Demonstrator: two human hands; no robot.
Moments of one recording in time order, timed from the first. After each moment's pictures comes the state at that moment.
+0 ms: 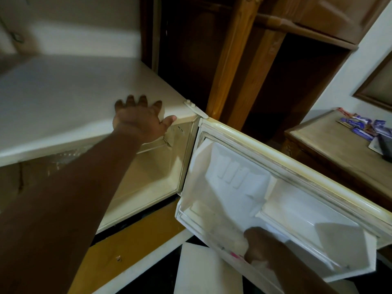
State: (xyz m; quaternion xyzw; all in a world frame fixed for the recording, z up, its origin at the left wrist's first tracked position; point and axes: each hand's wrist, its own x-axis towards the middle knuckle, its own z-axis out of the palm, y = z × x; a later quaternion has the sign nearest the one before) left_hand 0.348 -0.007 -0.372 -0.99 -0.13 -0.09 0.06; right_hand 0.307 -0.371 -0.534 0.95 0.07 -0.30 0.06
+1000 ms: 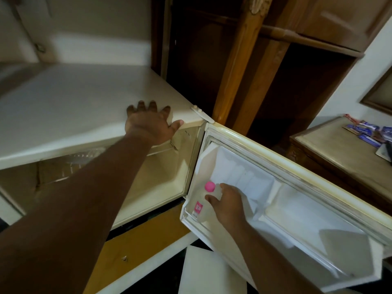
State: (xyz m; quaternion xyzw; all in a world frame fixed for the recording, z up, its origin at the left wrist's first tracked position) left_hand 0.345 -0.008 -0.369 -0.99 -0.13 -0.08 0.06; right_hand 0.322 -0.262 -0.506 0.95 0.06 0.00 -0.30
